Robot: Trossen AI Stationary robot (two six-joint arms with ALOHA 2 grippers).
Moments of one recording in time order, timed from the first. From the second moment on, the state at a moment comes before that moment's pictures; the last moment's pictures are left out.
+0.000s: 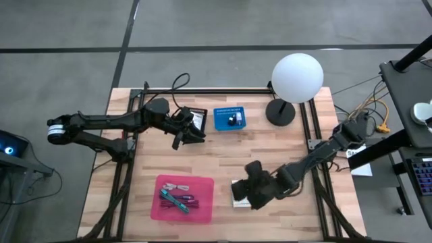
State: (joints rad) left arm 0.22 1.11 0.78 0.17 0.52 -0.54; right arm 0.56 1.69 1.30 -0.55 0.50 1.62
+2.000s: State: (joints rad) left arm 0.22 1.11 0.78 0.17 0.52 -0.53; right arm 0.52 1.98 1.32 -0.85 0.13 2.09
